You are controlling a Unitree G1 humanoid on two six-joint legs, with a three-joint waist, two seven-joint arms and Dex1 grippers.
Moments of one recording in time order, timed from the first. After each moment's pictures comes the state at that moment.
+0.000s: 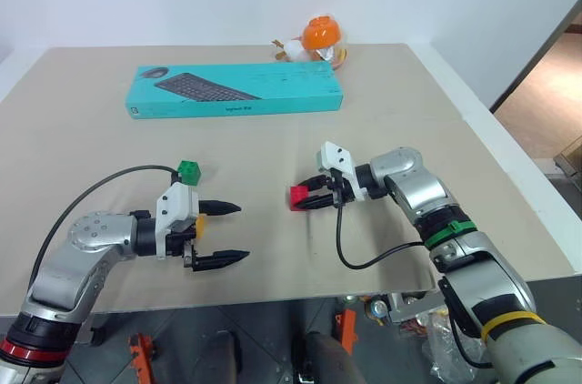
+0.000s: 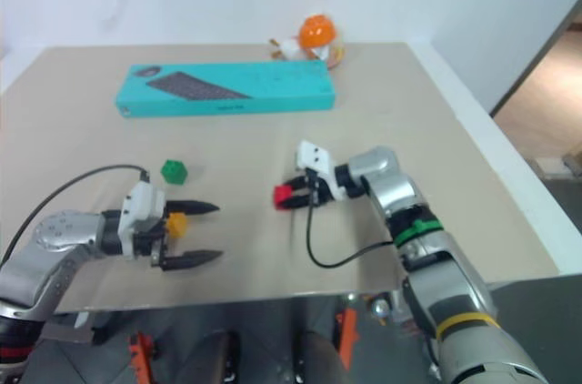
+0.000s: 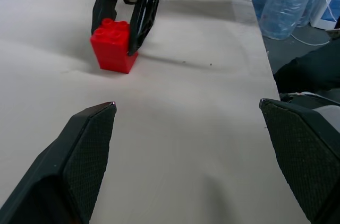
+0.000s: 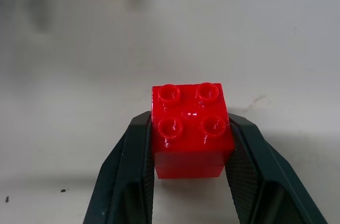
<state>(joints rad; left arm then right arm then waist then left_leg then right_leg) -0.18 0.73 -0.01 -0.28 -0.50 0.31 -1.14 -0.92 -0.45 0.36 0.65 0.11 0.09 1.34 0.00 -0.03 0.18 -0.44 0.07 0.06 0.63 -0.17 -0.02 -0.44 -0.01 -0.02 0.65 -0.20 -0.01</state>
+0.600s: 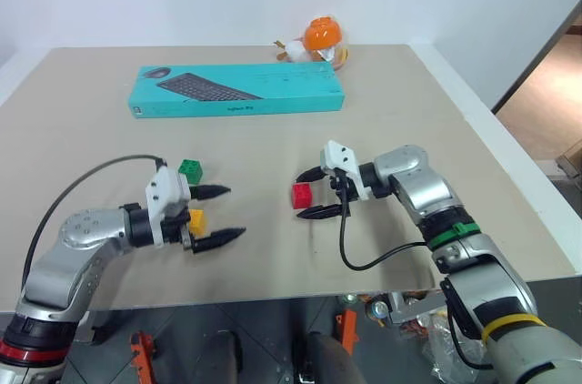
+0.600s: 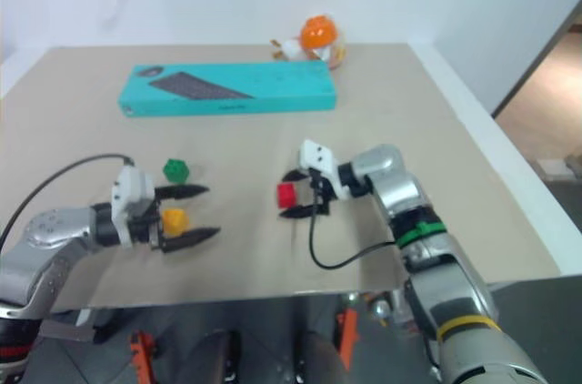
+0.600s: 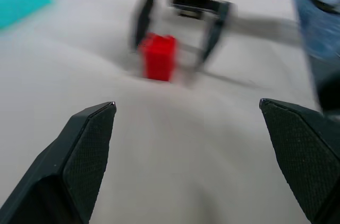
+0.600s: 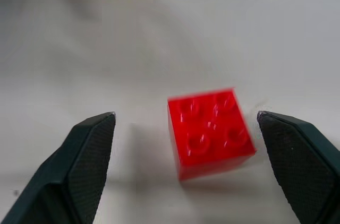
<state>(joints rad) -0.22 0.67 0.09 -0.25 -0.53 0.36 -0.96 -0.85 -0.49 0.29 0.45 0.11 0.19 1.36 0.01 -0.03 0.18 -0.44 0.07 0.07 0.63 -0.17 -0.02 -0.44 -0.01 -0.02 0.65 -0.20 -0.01</state>
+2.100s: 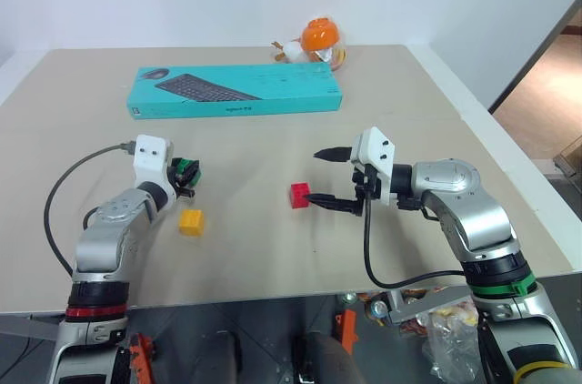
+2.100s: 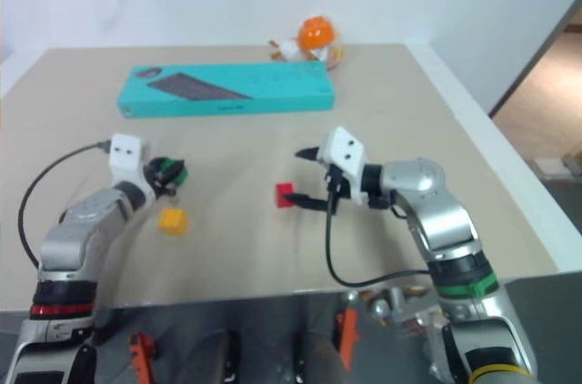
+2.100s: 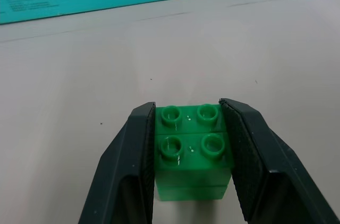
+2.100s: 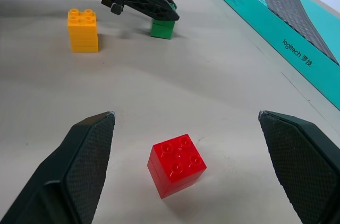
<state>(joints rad) -0.41 0.43 0.14 -0.02 -0.28 0.60 -0.34 -0.59 -0.60 0.14 -0.11 0.28 0.40 1.04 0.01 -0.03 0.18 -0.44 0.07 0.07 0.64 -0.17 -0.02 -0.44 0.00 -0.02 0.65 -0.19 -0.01</state>
